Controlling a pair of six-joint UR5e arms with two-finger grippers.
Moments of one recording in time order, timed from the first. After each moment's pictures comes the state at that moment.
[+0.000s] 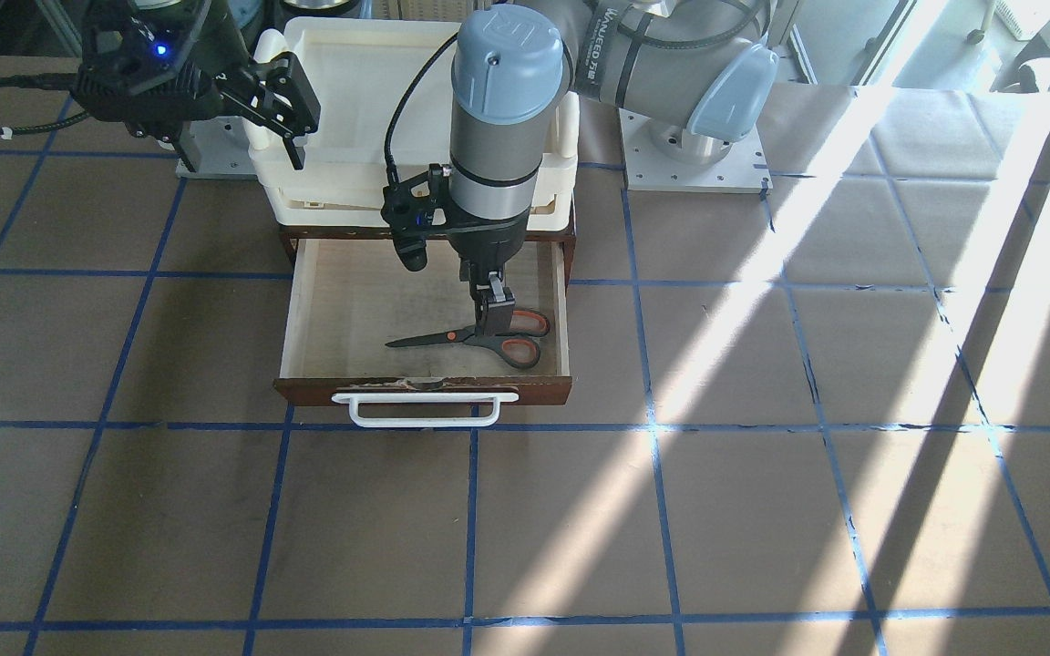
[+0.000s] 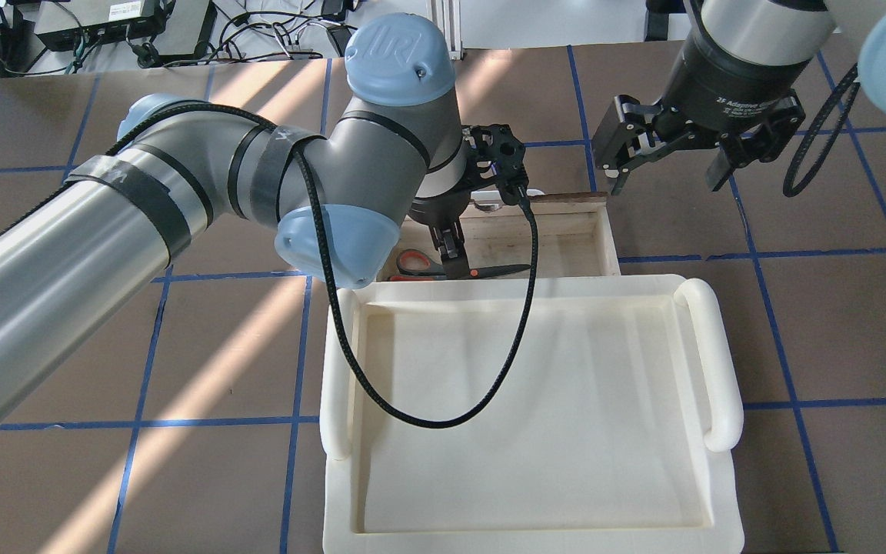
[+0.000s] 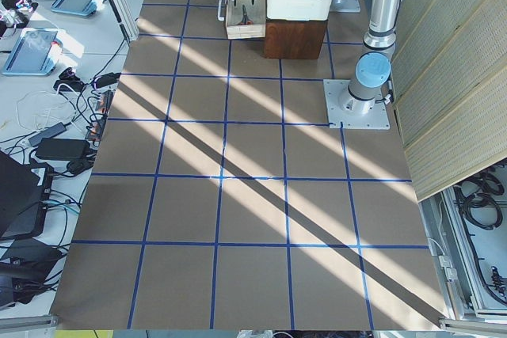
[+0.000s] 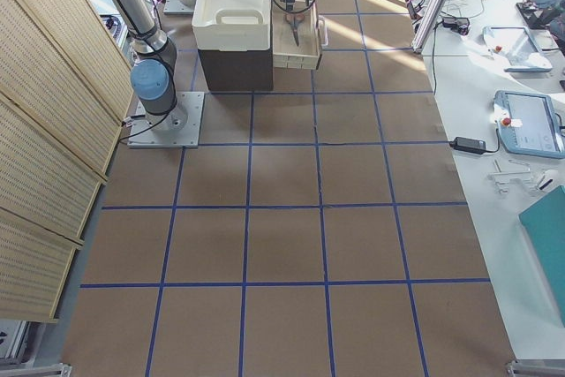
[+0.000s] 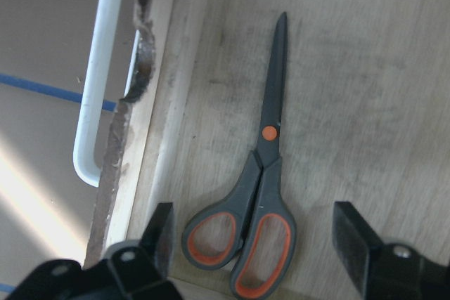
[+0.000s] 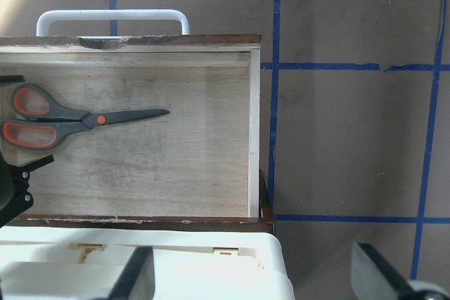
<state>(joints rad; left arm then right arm) -1.98 -1.80 -1.63 -1.19 1.52 0.83 1.63 -1.65 1.53 -1.46 -1.53 0.04</state>
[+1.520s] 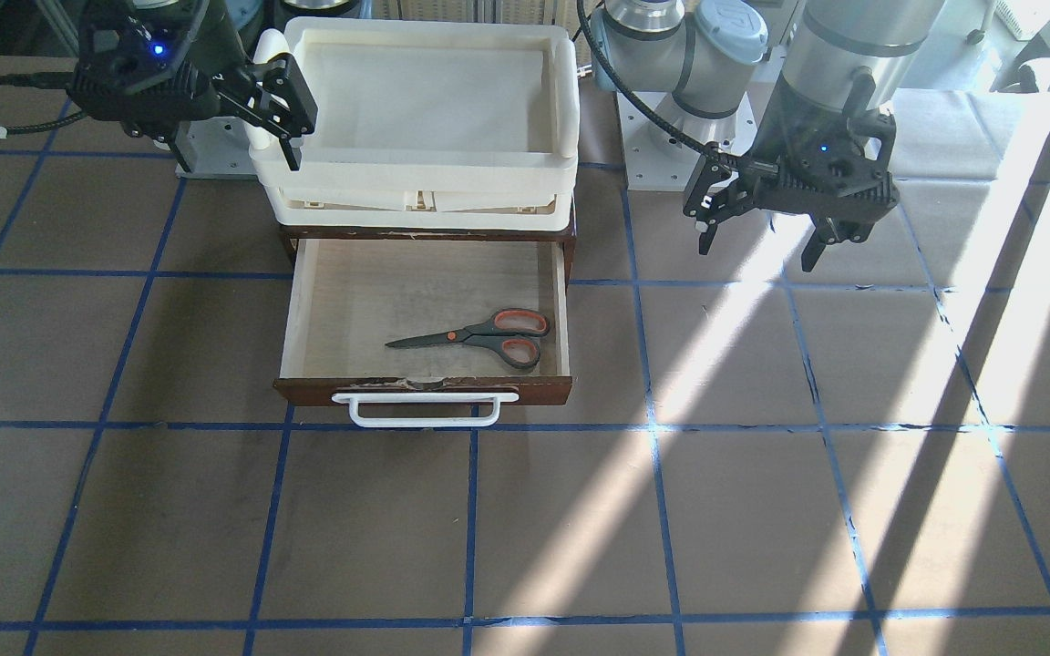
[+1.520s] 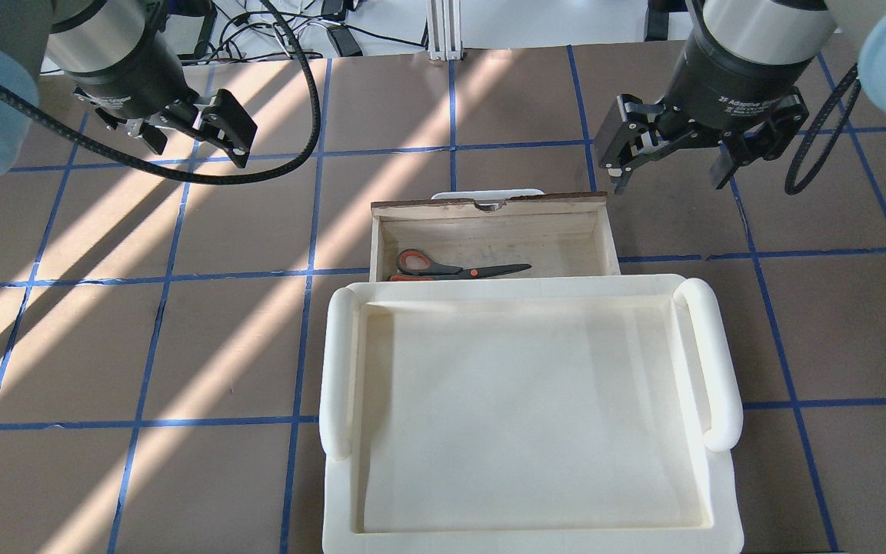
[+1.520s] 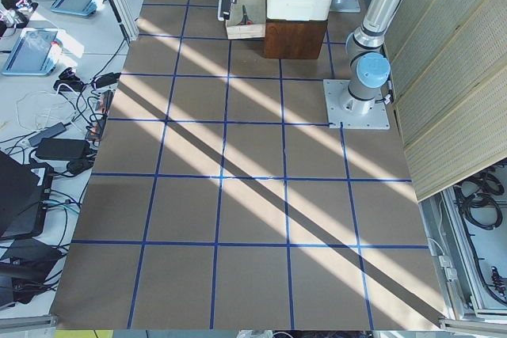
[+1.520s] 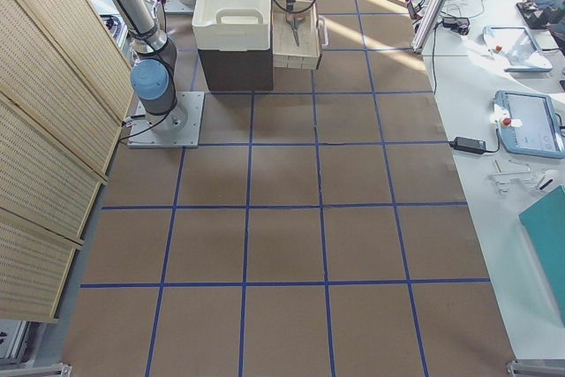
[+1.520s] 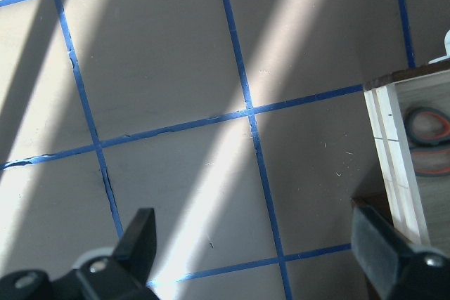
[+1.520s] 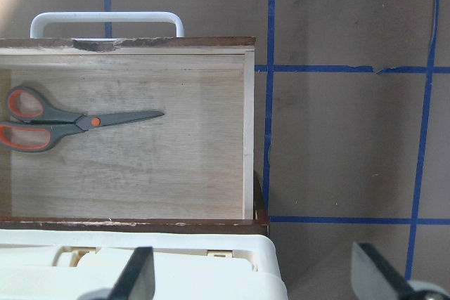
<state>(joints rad) -1.55 -1.56 -1.56 -1.48 1.59 0.22 1.63 -1.65 1.53 -1.46 -1.54 0.04</state>
